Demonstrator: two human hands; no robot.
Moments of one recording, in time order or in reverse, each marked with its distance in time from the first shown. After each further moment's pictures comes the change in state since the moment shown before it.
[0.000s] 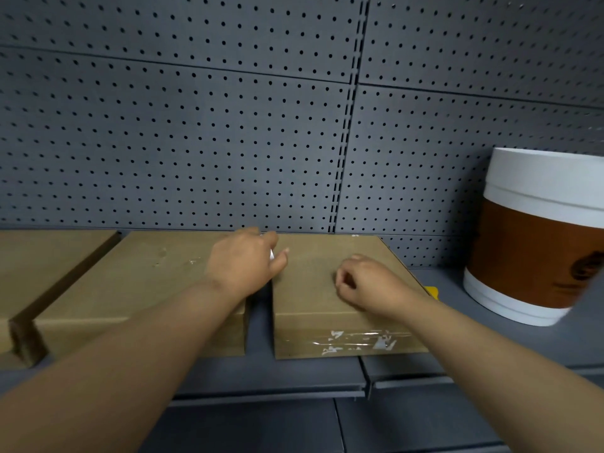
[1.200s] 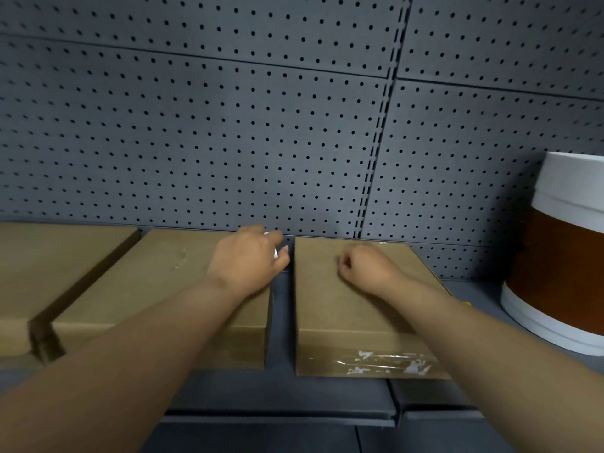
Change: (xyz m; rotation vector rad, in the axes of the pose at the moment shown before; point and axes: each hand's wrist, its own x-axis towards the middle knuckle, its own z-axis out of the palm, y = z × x) left_hand 0.010 -0.033 0.012 0.004 0.028 -0.036; right_hand 0.080 -0.002 0.018 -0.046 -0.003 0.144
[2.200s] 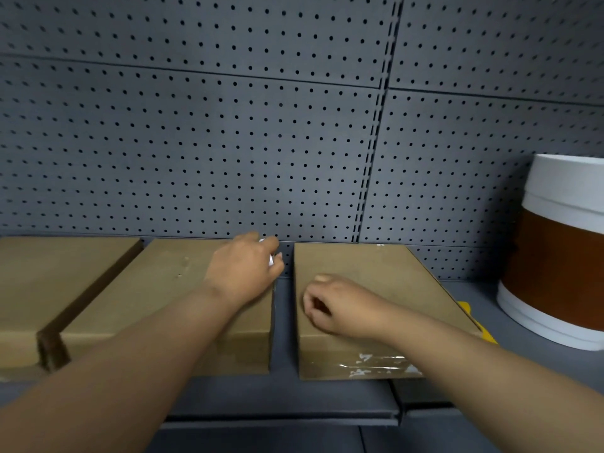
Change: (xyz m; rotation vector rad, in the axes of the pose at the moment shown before) left_hand -0.006 -0.005 -0.007 -0.030 -0.032 -0.022; right_hand -0.050 -0.042 0.004 0.108 -0.110 -0.441
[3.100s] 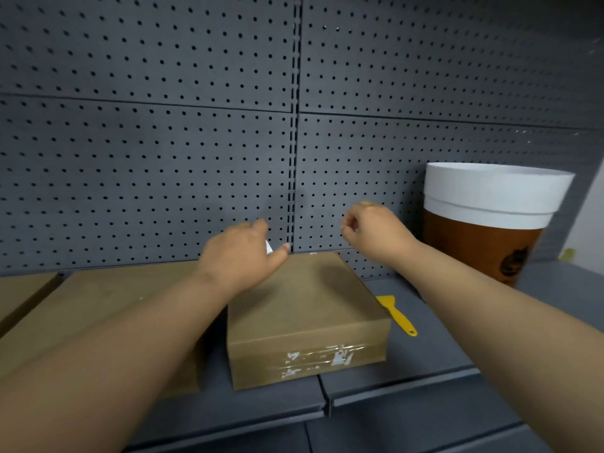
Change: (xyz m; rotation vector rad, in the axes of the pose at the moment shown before) left_hand 0.036 0.096 -0.031 -0.074 -0.028 0.092; right_hand -0.071 0.070 -0.124 -0.208 0.452 0.462
